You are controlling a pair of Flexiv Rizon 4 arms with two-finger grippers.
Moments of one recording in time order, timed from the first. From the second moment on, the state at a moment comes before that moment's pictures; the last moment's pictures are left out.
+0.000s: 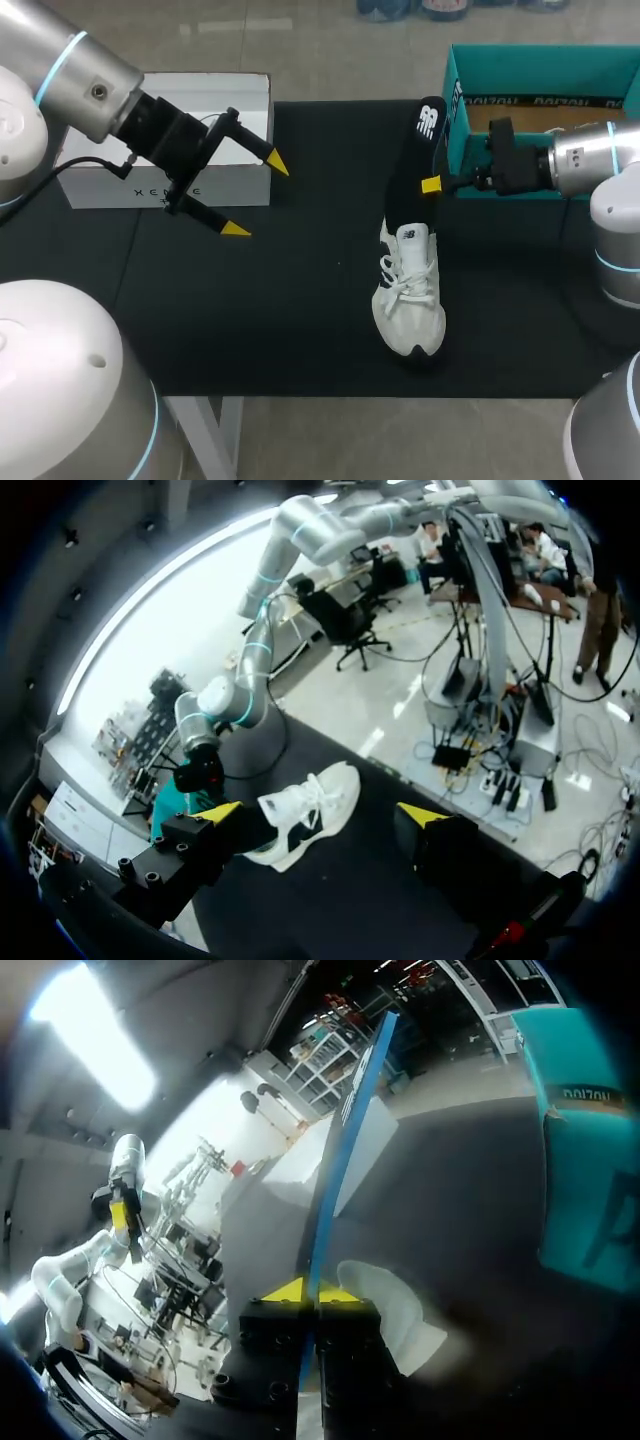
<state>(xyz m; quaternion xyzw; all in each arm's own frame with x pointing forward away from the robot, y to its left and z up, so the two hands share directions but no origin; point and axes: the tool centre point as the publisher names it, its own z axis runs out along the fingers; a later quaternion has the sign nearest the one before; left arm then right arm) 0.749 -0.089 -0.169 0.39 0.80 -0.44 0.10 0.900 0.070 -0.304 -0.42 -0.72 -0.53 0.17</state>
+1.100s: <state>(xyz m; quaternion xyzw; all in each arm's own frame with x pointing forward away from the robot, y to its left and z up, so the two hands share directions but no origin) 0.749 -0.090 -0.169 0.39 0.80 -0.44 0.10 0.904 0.070 -0.289 -0.32 -0.78 -0.53 0.11</state>
